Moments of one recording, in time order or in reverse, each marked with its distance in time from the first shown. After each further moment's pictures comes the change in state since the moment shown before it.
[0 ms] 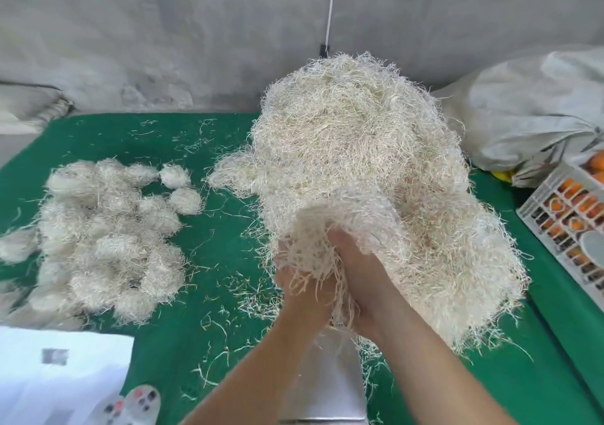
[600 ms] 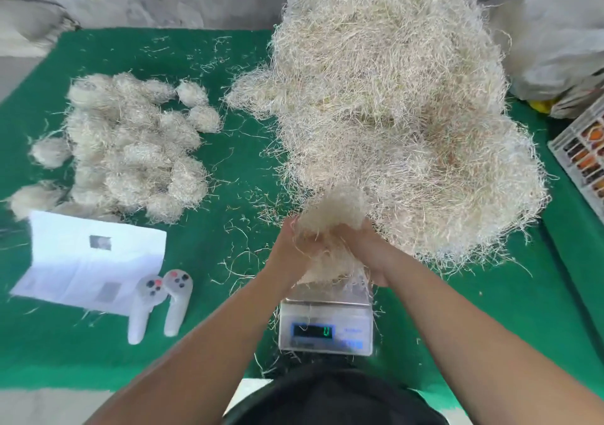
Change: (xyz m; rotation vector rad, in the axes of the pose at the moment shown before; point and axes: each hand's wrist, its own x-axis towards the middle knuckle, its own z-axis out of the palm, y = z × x) left_hand -0.011 -0.106 0.012 -0.009 0.175 -0.090; right_hand 0.013 0.118 -0.056 -0.593 0.023 0.289
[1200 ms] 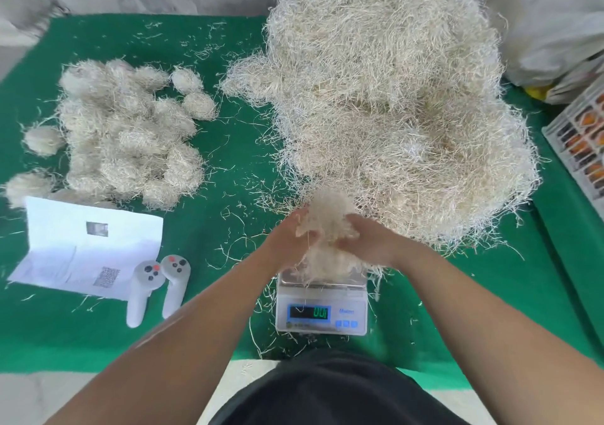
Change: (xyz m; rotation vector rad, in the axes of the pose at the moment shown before) left_hand 0.012 -0.034 -0.013 0.349 -0.168 0.045; right_hand -0.005 0.027 -0.031 -0.752 -0.037 -0.266
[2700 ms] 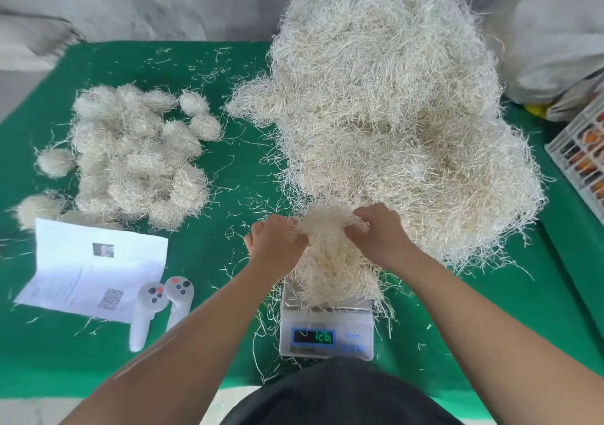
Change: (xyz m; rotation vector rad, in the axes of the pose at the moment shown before) left_hand 0.005 0.020 -0.024 0.446 0.415 -0.095; right_hand 0.002 -0.027 -0.023 -0.017 0.470 -0.136
